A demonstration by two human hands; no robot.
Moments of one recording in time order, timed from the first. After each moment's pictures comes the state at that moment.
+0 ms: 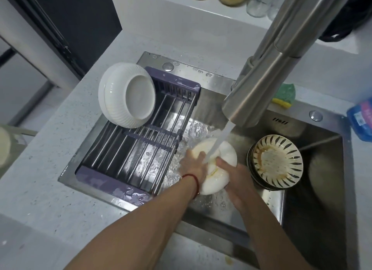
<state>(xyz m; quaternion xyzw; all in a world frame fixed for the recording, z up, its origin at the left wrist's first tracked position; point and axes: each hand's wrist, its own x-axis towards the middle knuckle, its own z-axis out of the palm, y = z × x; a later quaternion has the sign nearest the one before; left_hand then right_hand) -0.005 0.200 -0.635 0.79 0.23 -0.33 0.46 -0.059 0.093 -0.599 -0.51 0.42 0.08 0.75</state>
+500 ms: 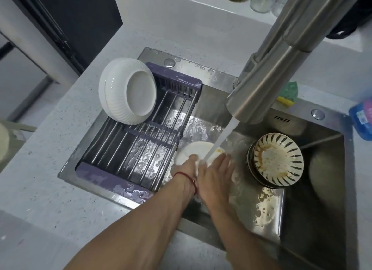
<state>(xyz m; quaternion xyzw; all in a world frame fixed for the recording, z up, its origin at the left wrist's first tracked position) -0.013 0.212 -0.650 0.45 0.51 -0.27 0.68 -0.064 0.147 -0.625 -0.90 0.30 0.18 0.26</state>
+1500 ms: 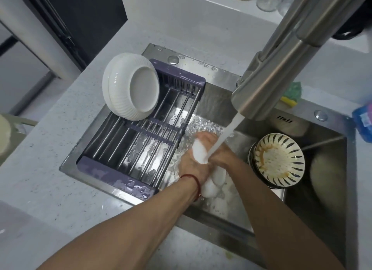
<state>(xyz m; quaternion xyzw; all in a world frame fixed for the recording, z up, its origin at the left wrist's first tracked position) -0.024 0.208 -0.603 0.68 0.29 -0.26 0.62 0.021 0.107 -0.616 -0.87 0.11 0.27 0.40</state>
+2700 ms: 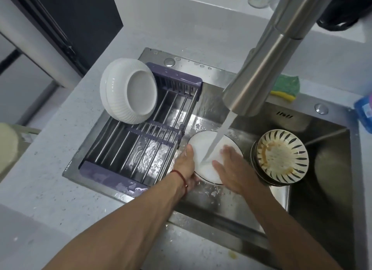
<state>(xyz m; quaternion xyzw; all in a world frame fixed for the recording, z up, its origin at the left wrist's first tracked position) -0.013 0.229 -0.646 0.56 0.33 -0.33 0.68 -0.055 0.066 -0.639 -0.98 -0.03 0.11 0.13</state>
